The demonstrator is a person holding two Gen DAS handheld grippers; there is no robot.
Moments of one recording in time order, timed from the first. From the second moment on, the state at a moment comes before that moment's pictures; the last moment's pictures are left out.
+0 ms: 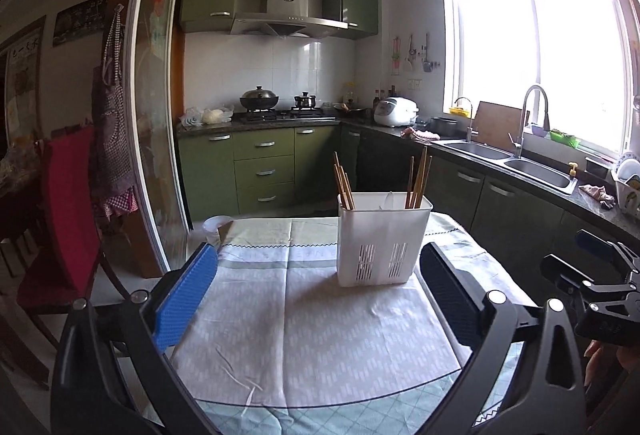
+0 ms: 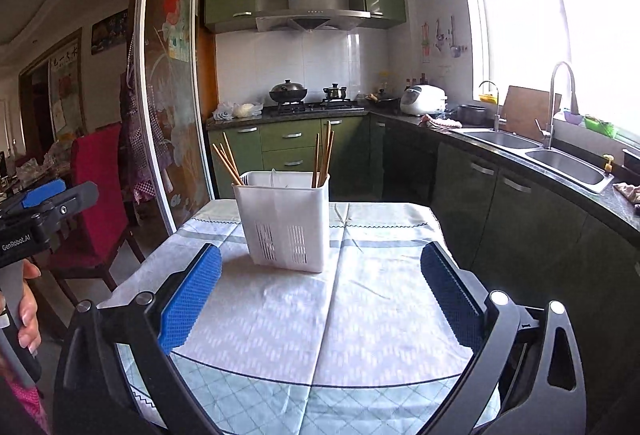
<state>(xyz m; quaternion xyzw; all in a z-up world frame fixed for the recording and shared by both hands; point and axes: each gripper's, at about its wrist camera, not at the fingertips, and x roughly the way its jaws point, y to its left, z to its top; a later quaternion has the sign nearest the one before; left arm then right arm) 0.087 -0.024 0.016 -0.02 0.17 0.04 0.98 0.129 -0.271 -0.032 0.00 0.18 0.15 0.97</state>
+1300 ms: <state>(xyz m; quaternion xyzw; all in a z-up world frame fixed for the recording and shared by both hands) 0.050 -0.011 -0.013 -0.05 0.23 0.05 0.97 0.099 -0.268 -0.024 0.00 0.18 0.16 0.97</state>
